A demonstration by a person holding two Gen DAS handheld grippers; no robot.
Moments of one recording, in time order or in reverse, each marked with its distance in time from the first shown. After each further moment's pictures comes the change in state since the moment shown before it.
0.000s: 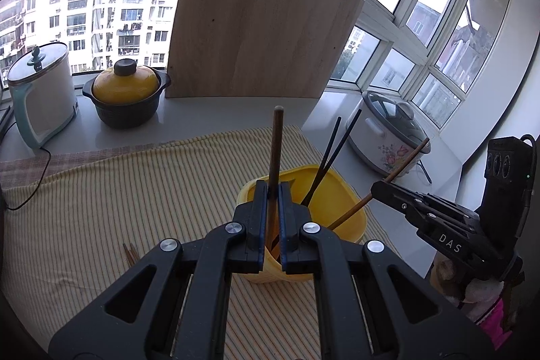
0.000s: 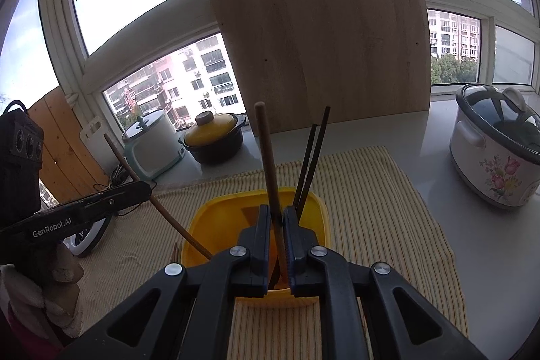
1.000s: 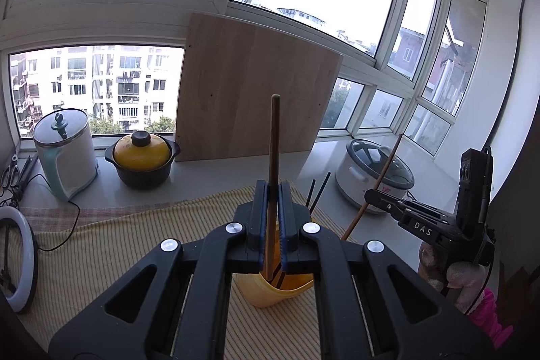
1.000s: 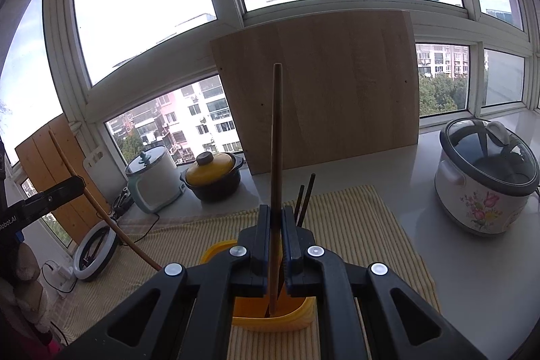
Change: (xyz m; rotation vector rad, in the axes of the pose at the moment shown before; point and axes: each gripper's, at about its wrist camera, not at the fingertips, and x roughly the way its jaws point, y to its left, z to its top) left arm -0.088 -0.018 0.029 0.072 -0.215 0.002; right arm -0.040 -0.006 0.033 0.011 -0.128 -0.016
